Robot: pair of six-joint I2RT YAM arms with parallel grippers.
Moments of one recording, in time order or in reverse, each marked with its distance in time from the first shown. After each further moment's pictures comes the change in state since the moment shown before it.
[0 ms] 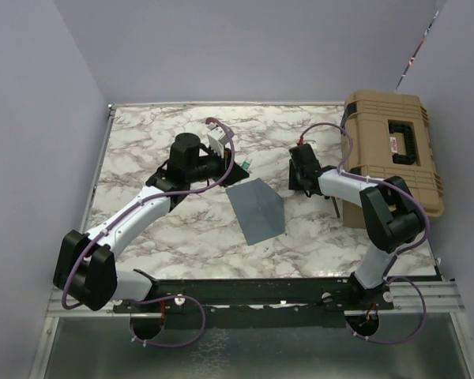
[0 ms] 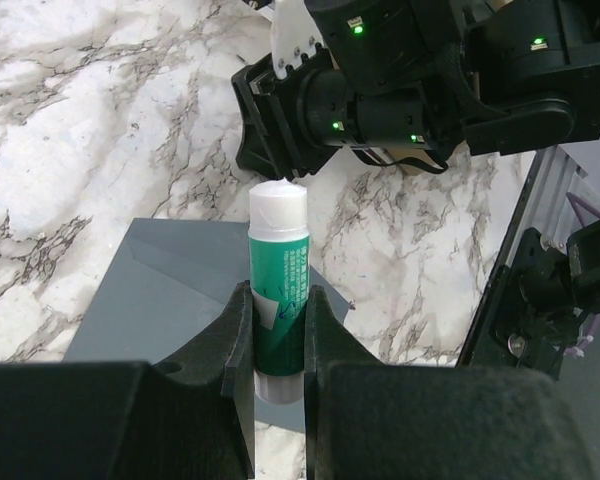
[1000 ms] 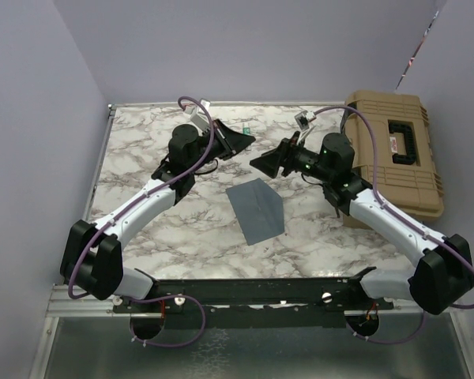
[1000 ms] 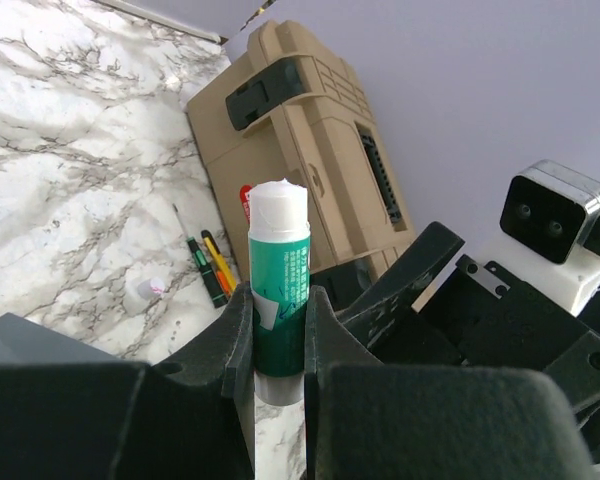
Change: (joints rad) left arm -0.002 0.080 0.061 0.316 -0.257 -0.682; right arm 0.074 -0.512 -0.084 0.407 -0.843 0.168
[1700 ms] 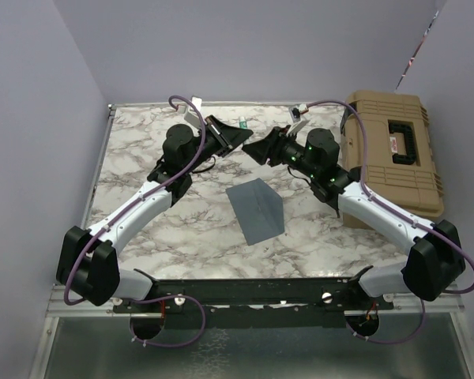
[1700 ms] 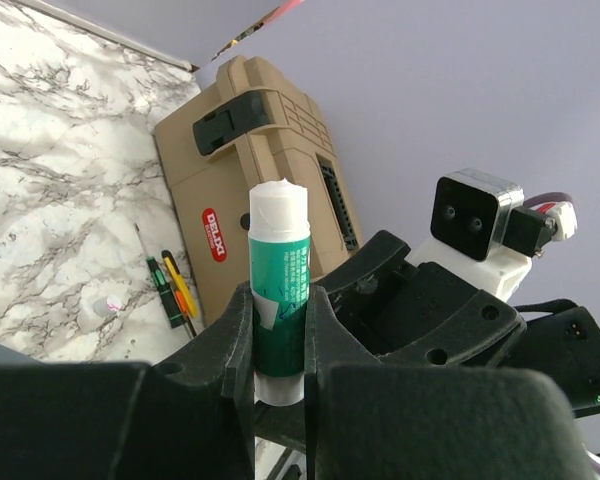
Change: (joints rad) left arm 0.003 -0.043 -0.001 0.026 -0.031 -0.136; right arm 0.092 0.109 0.108 0.035 0.279 0.086
